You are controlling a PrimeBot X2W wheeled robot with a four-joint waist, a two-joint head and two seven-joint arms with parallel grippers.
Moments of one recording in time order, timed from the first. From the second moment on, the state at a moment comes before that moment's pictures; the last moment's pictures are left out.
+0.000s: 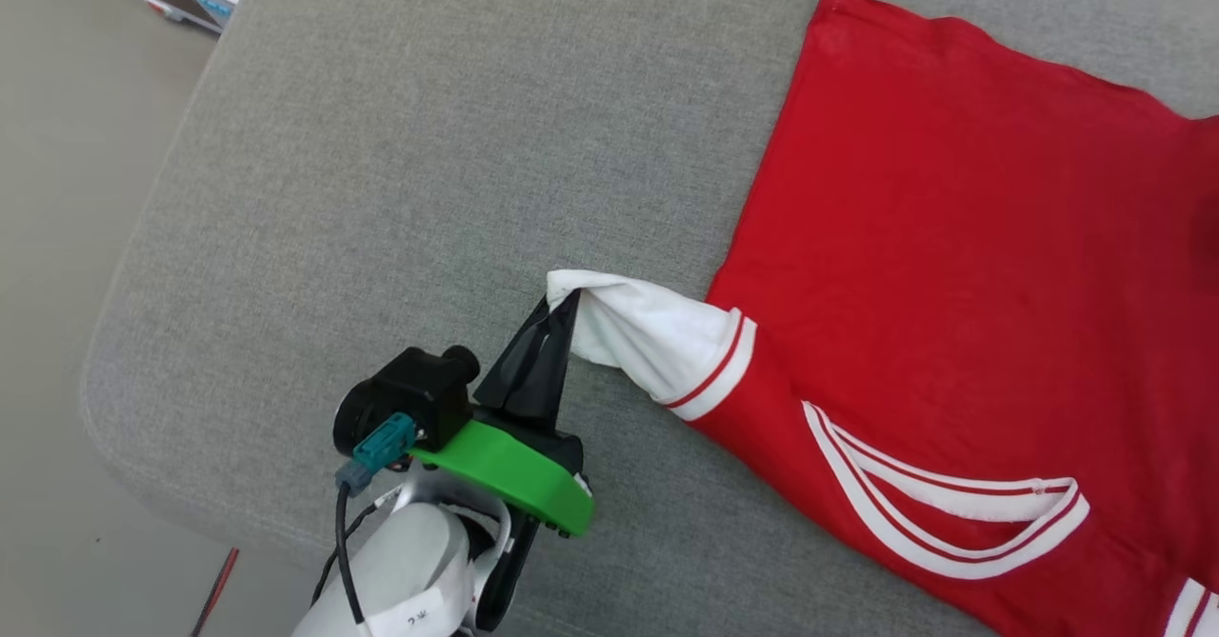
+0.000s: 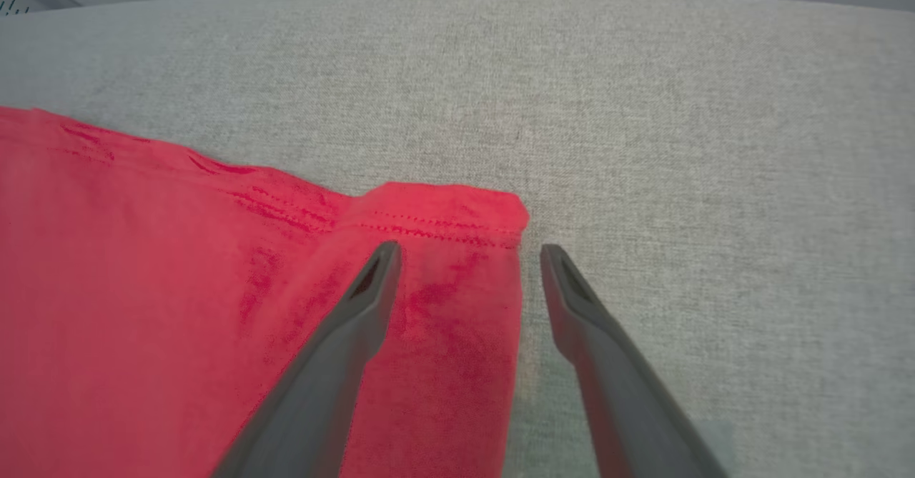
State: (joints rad) left arm -0.28 0.23 -0.53 0.07 -0.53 0.06 -0.23; right arm -0.85 -0.52 -0.10 0.76 0.40 0.14 0.59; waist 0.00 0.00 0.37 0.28
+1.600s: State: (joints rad) left arm -0.06 0.34 -0.44 0.21 -0.65 0.09 -0.22; right arm 0.18 -0.27 -0.44 0.13 0.46 0.13 0.78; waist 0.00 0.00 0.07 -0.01
